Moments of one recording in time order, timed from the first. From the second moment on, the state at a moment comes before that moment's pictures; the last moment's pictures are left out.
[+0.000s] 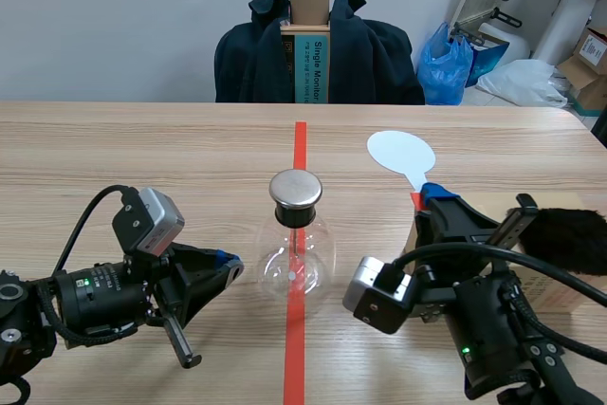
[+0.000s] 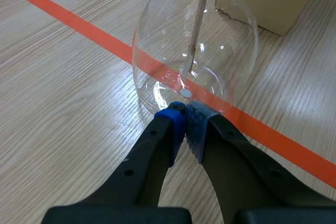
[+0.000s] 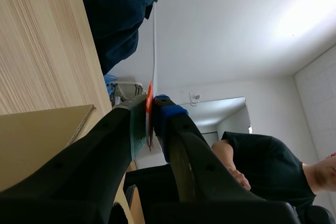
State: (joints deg) left arm 1.2 -28.6 29.1 67.3 -6.7 -32.7 -23.0; right arm -23.0 7.8 -9.5 81.1 -78.6 -38.3 9.5
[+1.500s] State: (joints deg) left arm 1.2 -28.6 29.1 67.3 -6.7 -32.7 -23.0; right arm -23.0 7.8 -9.5 81.1 -78.8 -38.3 34.6
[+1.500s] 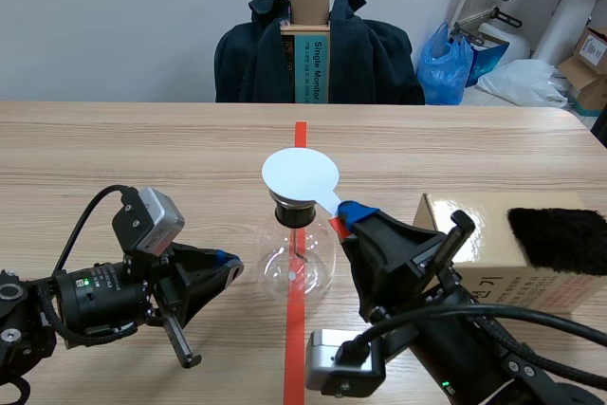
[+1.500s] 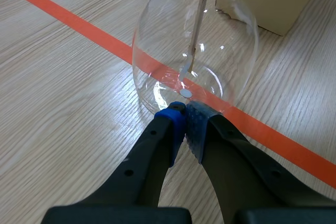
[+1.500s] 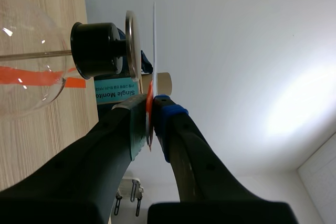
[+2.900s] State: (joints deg) left arm 1.3 -28.6 29.1 67.3 -6.7 -32.7 -23.1; right arm -41.3 7.8 -0.9 91.8 -78.1 -38.3 4.1
